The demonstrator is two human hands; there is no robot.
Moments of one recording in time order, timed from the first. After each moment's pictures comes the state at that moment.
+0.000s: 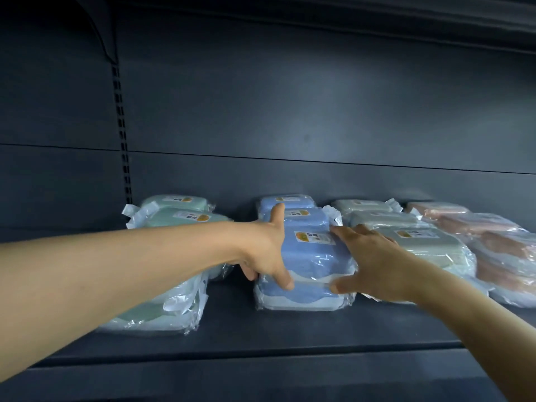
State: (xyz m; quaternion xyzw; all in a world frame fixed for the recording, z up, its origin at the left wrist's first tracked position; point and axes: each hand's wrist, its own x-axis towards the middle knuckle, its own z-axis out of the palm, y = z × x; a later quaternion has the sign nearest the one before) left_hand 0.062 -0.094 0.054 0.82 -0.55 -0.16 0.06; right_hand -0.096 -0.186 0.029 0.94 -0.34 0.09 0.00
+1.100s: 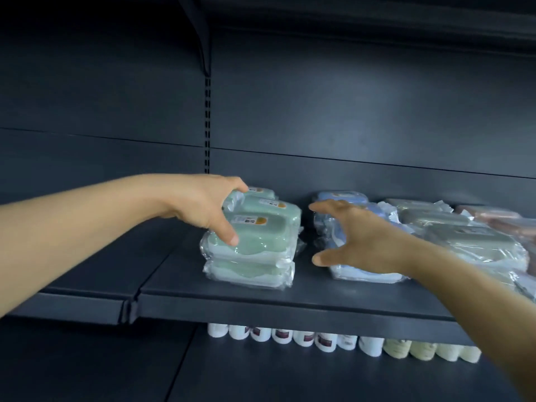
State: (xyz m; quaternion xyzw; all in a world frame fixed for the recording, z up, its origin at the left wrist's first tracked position) left_hand 0.166 0.085 0.091 0.84 -0.52 -0.07 0.12; right_hand -0.037 -0.066 0.060 0.97 -0.19 0.15 -0.09
